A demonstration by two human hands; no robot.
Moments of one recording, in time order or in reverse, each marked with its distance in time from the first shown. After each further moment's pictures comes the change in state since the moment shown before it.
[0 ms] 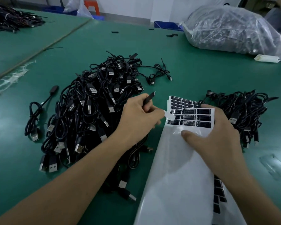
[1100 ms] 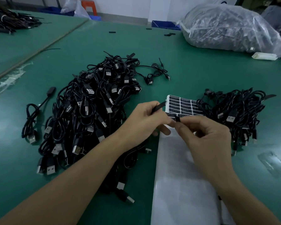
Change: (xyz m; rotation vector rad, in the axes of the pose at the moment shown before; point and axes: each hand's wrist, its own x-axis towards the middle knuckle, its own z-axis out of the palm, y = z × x) left_hand -0.006 0.016 0.004 -0.075 -0.326 -0.094; right_hand -0.004 -0.003 0.020 0.301 0.068 -0.301
